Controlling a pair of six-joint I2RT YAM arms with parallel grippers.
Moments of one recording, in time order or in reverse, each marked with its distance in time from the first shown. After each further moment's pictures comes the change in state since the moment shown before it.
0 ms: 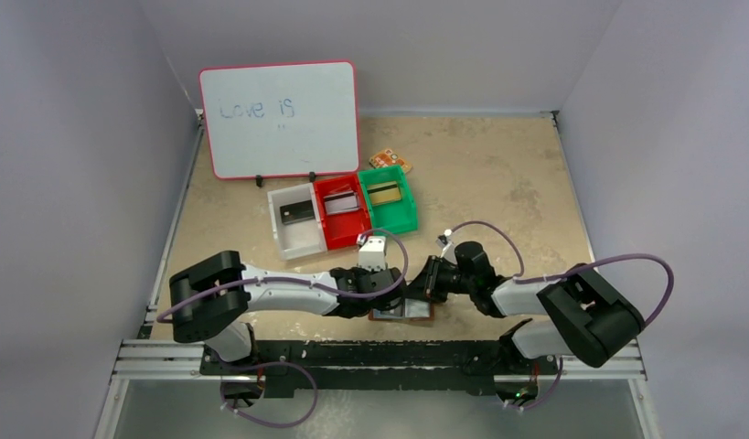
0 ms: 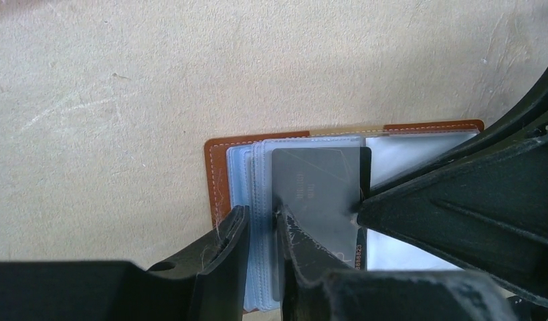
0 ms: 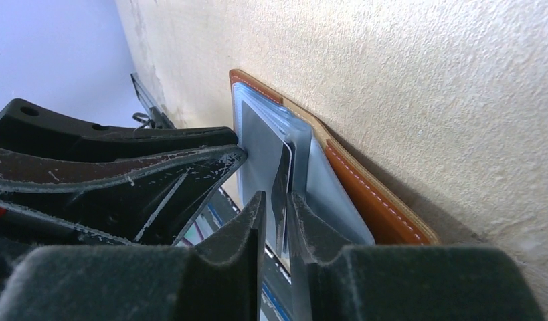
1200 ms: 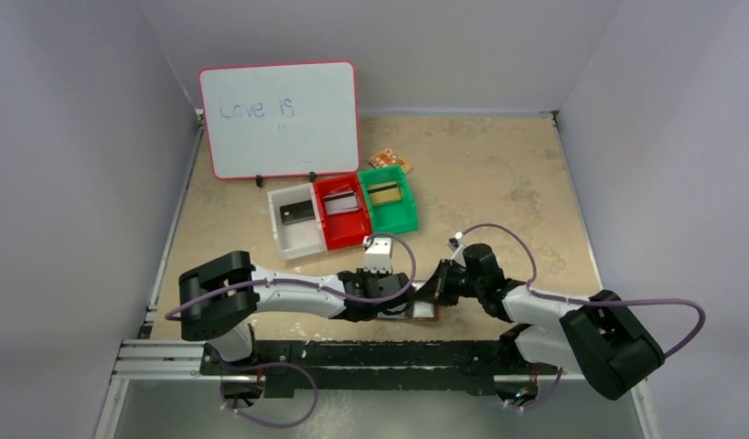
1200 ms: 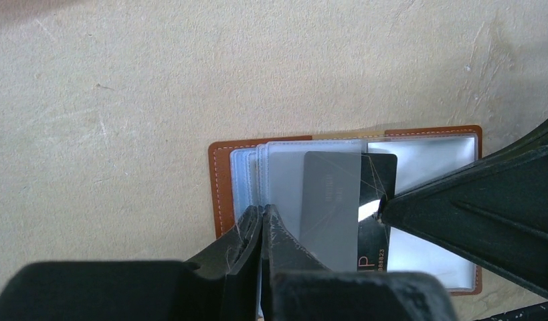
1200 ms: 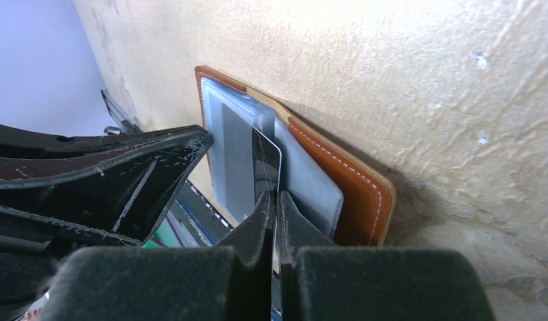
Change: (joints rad) left arm -0.041 0.048 0.033 0.004 -0.071 -0.008; right arm -0.059 -0.178 -0.018 -0.248 0.047 -0.077
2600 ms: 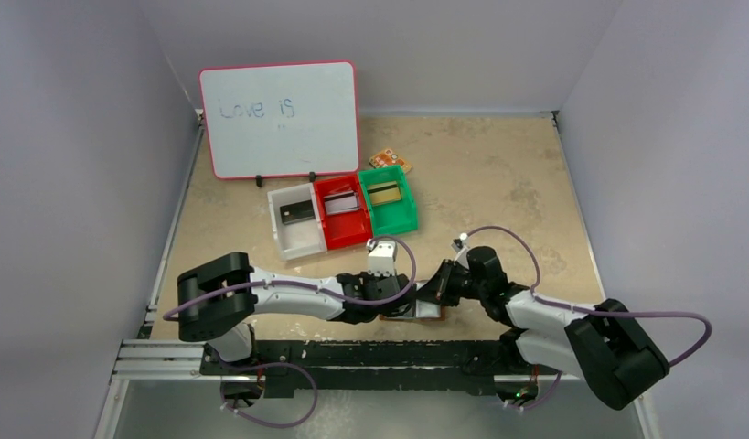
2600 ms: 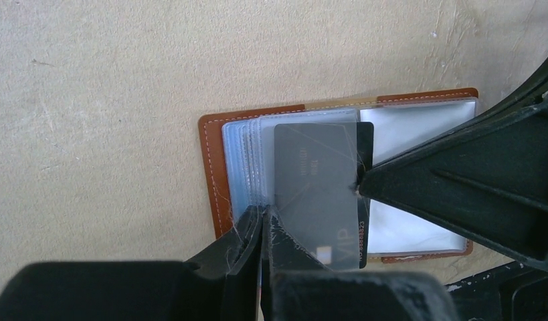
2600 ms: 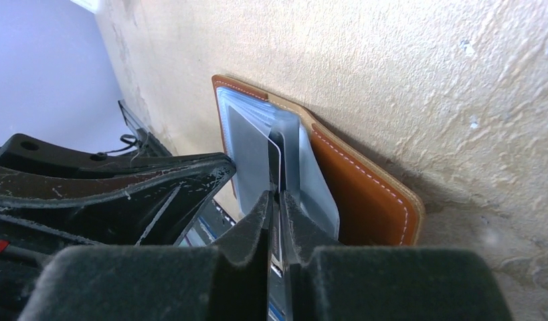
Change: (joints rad) left arm -0.013 -0.012 -0.014 0.061 0.072 0.003; right arm -0.004 -0.053 -0.029 0.009 0.011 0.042
